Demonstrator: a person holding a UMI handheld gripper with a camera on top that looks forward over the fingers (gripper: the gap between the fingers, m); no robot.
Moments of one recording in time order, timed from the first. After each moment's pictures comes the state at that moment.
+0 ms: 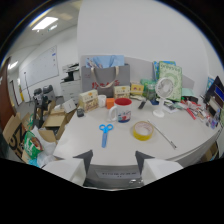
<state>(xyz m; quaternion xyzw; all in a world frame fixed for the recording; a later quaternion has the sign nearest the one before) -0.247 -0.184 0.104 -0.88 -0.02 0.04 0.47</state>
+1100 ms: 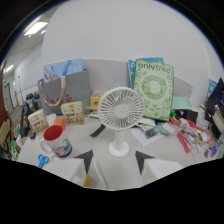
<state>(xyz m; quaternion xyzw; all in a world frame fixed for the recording) -0.018 0.030 0.094 -0.87 -0.01 0.02 0.50</state>
